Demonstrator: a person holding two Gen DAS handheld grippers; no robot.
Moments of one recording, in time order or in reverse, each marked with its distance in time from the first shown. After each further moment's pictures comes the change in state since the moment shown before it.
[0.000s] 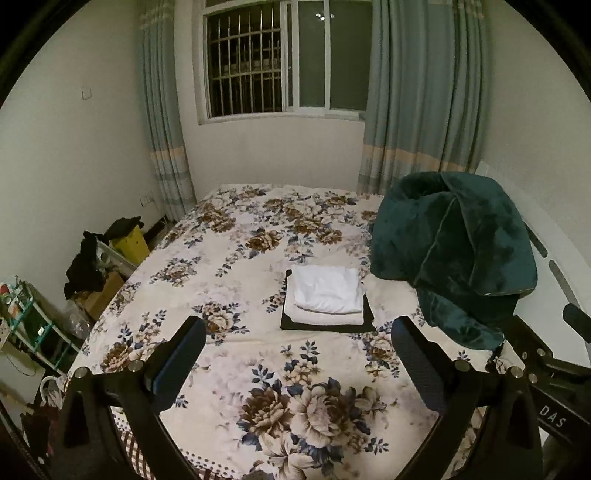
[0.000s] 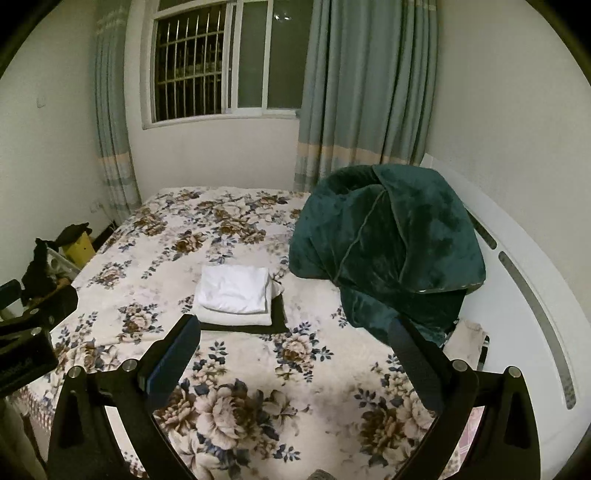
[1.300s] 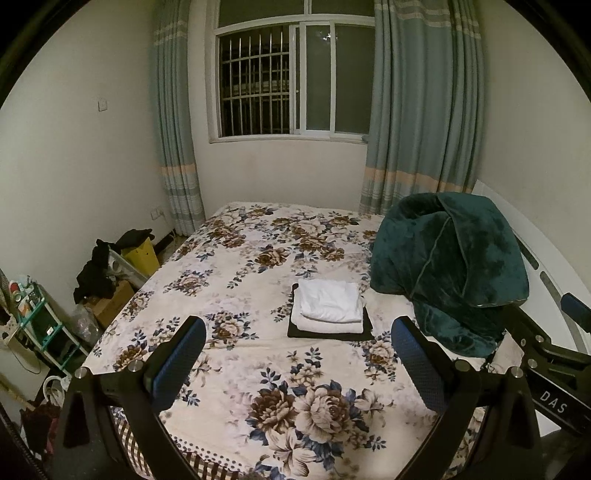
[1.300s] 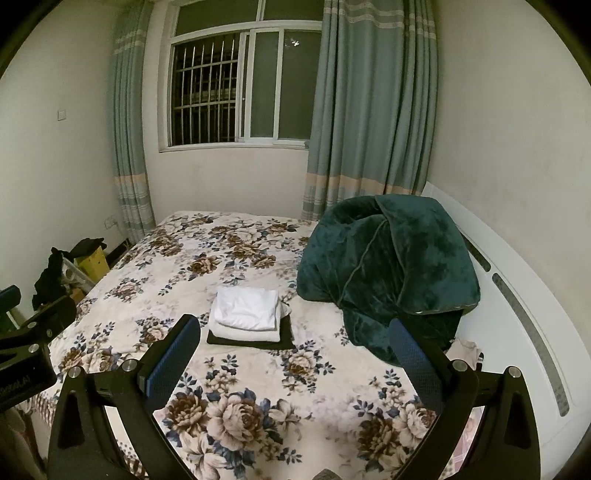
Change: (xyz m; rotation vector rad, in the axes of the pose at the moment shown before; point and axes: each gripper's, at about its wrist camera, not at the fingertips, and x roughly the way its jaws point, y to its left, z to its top) left arm -0.072 0.013 -0.007 -0.018 -0.074 0.011; right arm -0.072 -0.001 0.018 -0.021 -0.078 0.035
